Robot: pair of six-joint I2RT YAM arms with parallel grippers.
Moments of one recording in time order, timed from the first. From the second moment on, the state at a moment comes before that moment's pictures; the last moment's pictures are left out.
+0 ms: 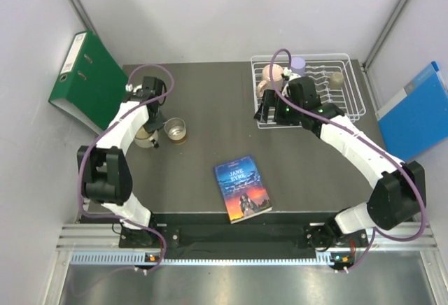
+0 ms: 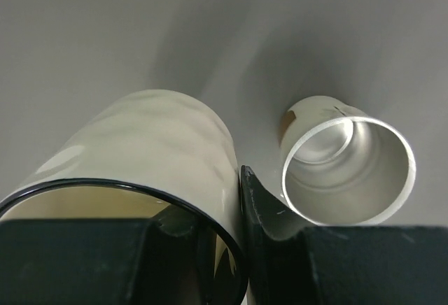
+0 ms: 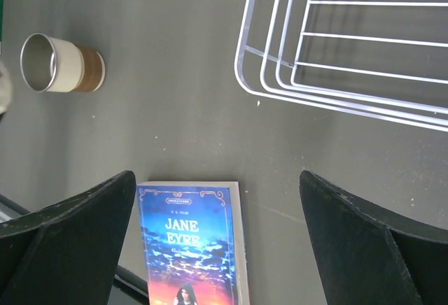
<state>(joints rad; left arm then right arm) -0.11 1.62 1.33 -0.85 -0.36 -0.60 0.47 1.43 1.20 -0.44 -0.12 0.48</state>
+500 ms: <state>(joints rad) -0.07 1.79 1.32 -0.71 -0.26 -0.60 0.47 1.39 1.18 -0.46 -0.11 0.47</state>
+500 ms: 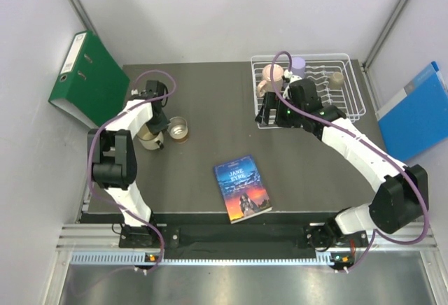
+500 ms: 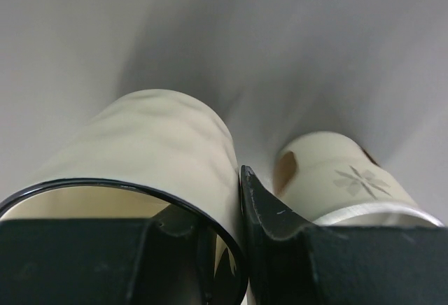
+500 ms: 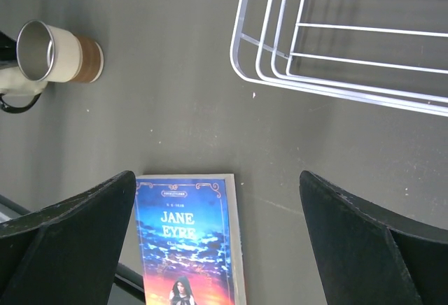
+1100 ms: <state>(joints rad) -0.04 1.89 1.36 -0.68 -0.26 -0.60 0.47 1.39 1.18 -0.46 -0.10 0.46</state>
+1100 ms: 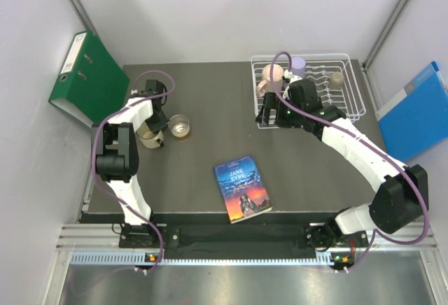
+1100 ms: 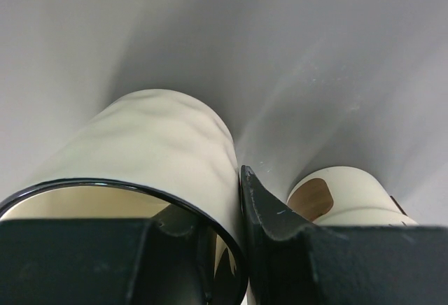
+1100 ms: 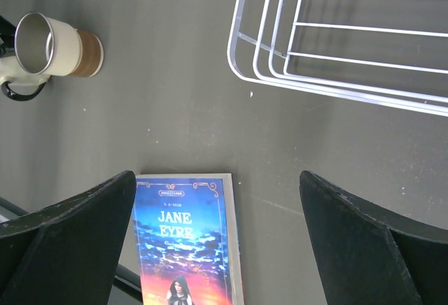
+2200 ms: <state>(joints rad) -0.05 1.60 1.55 -0.72 -0.25 -0.65 0.50 1.43 1.25 -0.51 0.04 0.46</state>
